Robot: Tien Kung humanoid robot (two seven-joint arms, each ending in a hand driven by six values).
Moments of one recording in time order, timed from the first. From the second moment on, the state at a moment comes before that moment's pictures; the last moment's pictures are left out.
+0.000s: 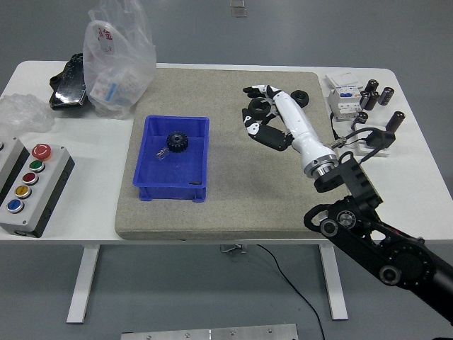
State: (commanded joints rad) left arm 0.00 0.10 -1.53 -0.18 1.30 0.11 0.17; right arm 0.39 -0.25 0.90 1.49 -1.55 -0.44 -0.11
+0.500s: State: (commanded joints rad) left arm -0.03 0.13 -1.49 -0.18 1.29 0.10 0.16; right arm 0.13 -0.26 1.20 1.45 -1.24 -0.49 0.17
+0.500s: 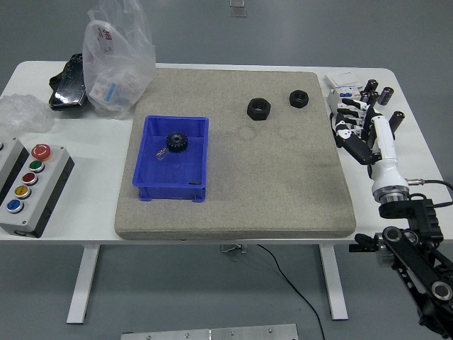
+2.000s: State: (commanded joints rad) left arm -0.03 0.12 -1.52 -0.18 1.32 0.10 0.16; right arm 0.09 -0.23 1.28 1.48 -1.15 -0.47 0.22
